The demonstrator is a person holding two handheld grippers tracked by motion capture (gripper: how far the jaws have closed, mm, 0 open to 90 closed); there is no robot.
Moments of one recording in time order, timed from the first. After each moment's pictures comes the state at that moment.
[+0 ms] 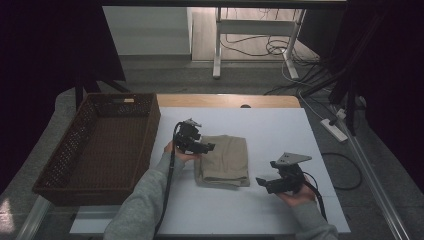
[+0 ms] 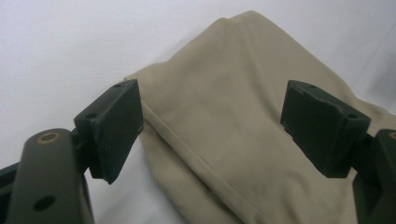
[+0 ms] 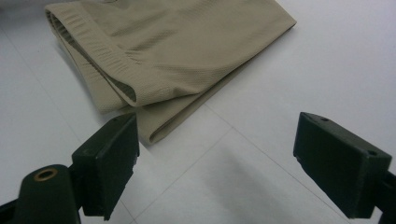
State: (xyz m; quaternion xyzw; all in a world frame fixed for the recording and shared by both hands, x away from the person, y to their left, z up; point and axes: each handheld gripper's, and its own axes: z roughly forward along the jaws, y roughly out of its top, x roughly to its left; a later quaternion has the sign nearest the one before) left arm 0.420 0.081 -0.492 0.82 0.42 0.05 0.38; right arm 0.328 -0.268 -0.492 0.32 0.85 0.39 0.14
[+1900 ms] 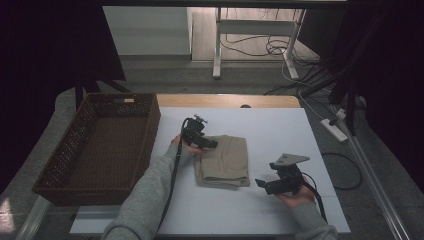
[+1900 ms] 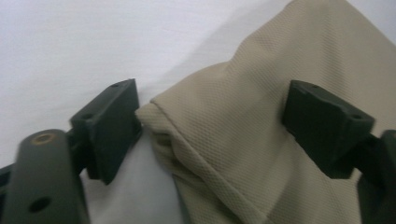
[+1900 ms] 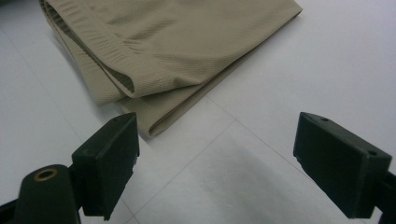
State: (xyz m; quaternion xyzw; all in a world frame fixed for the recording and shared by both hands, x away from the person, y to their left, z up) left arm 0.474 0.069 -0.527 0.84 0.41 0.00 0.34; right arm 0.329 -0.267 -0.498 0.32 0.86 0.38 0.13
